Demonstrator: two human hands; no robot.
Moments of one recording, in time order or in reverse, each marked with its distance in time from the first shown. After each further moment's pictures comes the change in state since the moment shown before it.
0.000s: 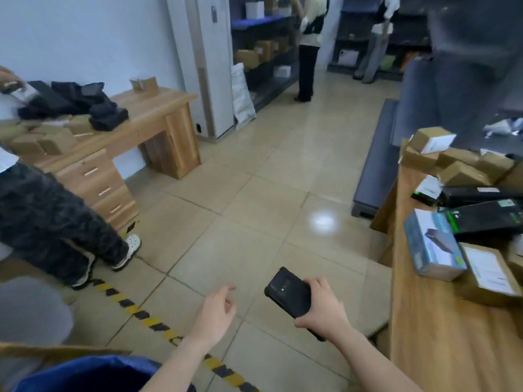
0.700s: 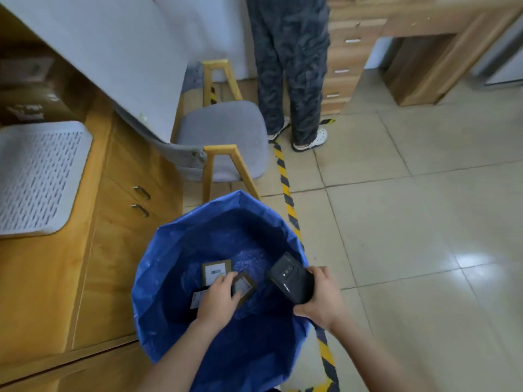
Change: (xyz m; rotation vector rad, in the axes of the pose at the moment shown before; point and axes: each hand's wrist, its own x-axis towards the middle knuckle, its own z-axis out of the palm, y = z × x) left_hand -0.229 -0.352 0.005 -0.206 0.300 -0.886; right_hand -0.001 -0.238 0.355 -0.361 -0.647 -0.495
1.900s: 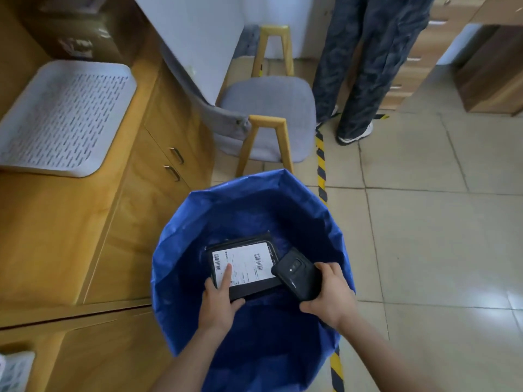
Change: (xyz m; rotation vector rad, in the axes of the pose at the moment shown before) left_hand -0.002 -0.090 0.067 -0.118 0.120 -0.329; right_hand 0.049 -0.018 0.061 -0.126 -0.088 -0.091
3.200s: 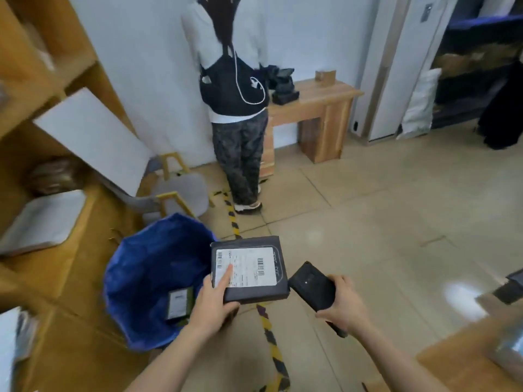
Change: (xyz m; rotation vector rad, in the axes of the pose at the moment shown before) left_hand -0.455 0.195 0.034 0.109 0.070 0.638; right_hand -0.470 0.319 -0.112 0.236 0.459 0.068
